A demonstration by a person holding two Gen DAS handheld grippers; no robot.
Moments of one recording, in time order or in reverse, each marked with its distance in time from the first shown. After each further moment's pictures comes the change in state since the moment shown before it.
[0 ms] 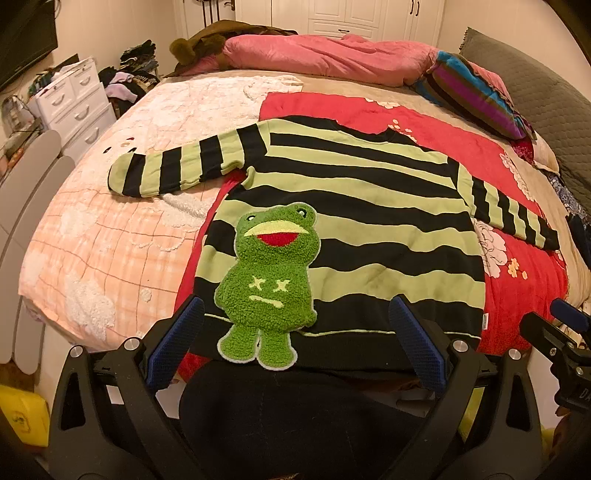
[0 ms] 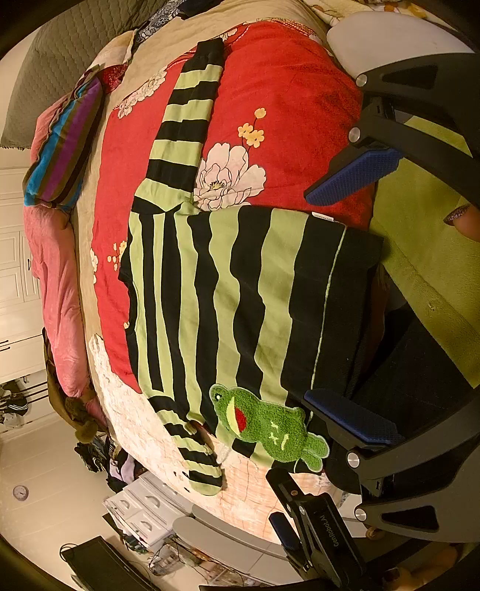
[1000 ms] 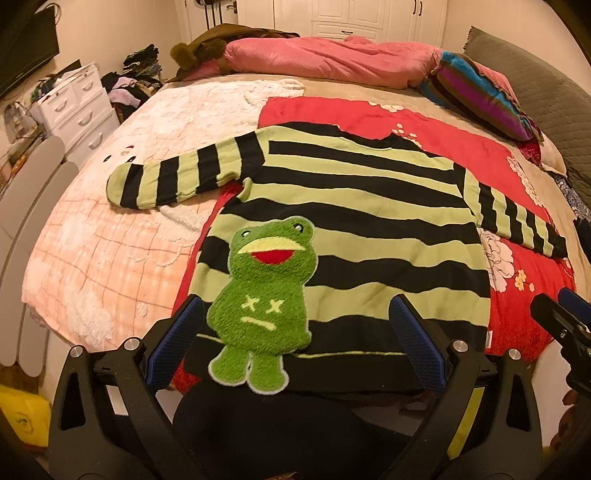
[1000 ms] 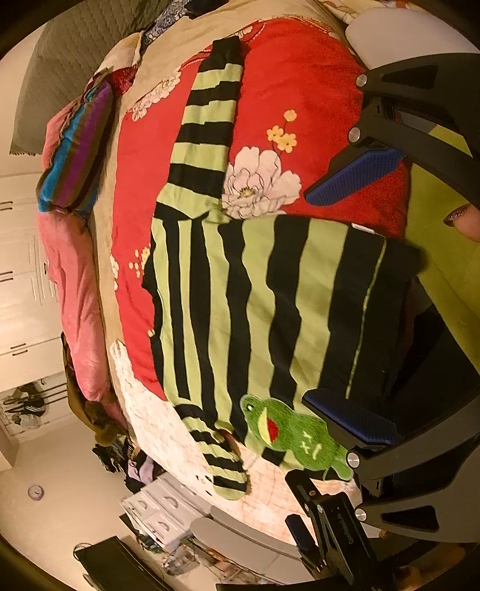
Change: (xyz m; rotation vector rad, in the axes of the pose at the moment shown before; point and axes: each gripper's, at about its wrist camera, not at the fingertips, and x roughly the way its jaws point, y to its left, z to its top) left arm 0.015 -0.013 0.022 0.012 -0.013 0.037; right arm 0.009 -0.021 0.023 0.014 -0.084 0.004
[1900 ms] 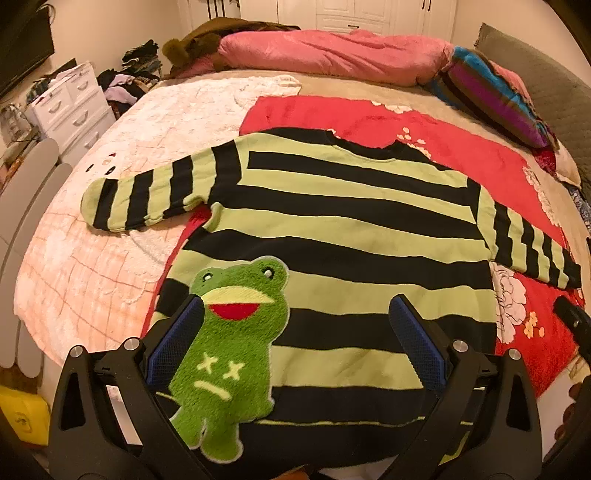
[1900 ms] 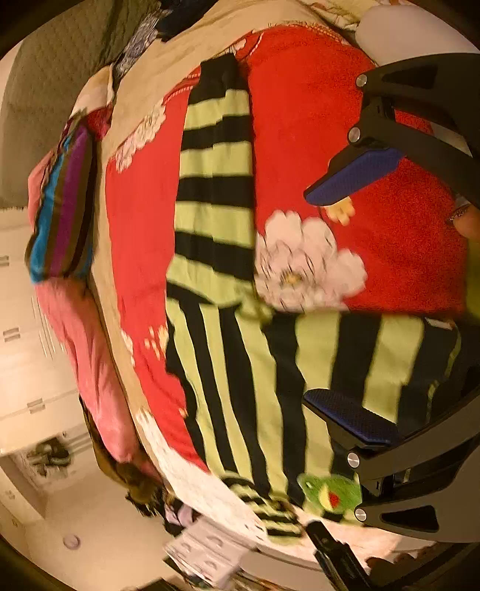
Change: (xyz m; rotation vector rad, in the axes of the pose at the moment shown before) left arm 0.059 -0.039 0.054 -0.015 0.028 0.032; right arm 0.052 -0.115 0.043 0.161 -0.031 -0.122
